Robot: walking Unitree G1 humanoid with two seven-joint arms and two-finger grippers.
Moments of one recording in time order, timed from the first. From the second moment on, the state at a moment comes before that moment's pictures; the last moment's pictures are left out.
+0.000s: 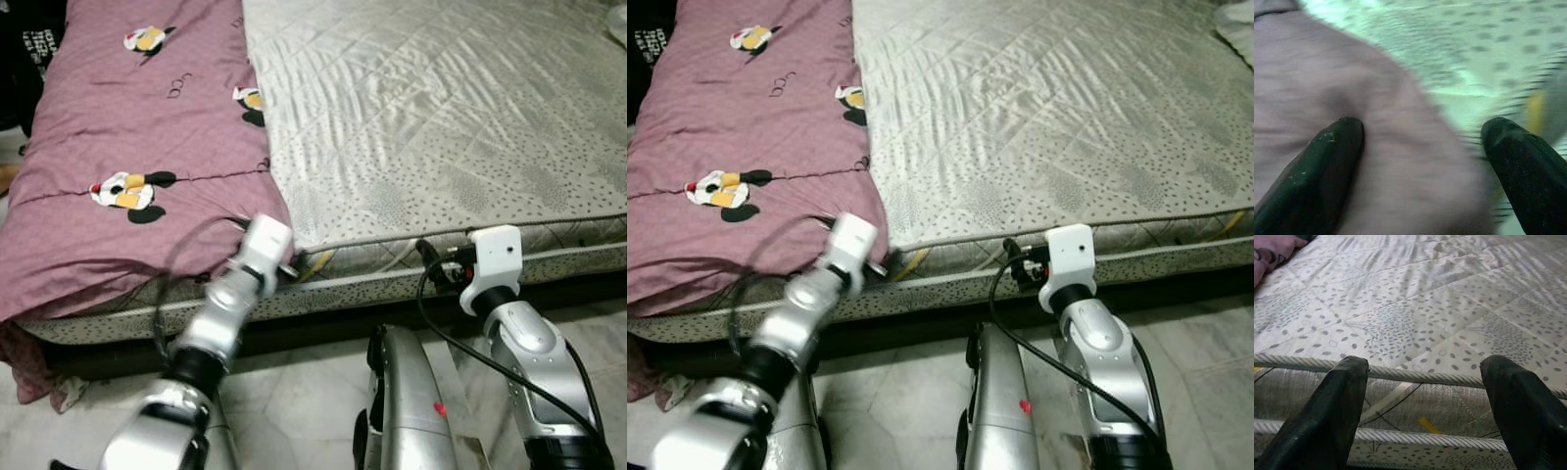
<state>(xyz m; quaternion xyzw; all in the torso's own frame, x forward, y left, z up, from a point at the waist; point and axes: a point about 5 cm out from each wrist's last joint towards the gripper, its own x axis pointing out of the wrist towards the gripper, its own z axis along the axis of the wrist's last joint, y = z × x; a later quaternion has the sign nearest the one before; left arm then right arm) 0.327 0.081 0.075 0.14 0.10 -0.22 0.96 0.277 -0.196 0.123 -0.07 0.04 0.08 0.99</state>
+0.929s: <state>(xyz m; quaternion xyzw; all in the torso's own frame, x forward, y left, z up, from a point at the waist) 0.273 0.180 0.144 0.10 -0.12 0.08 0.98 0.329 -0.145 0.158 0.01 -0.08 0.10 0.99</state>
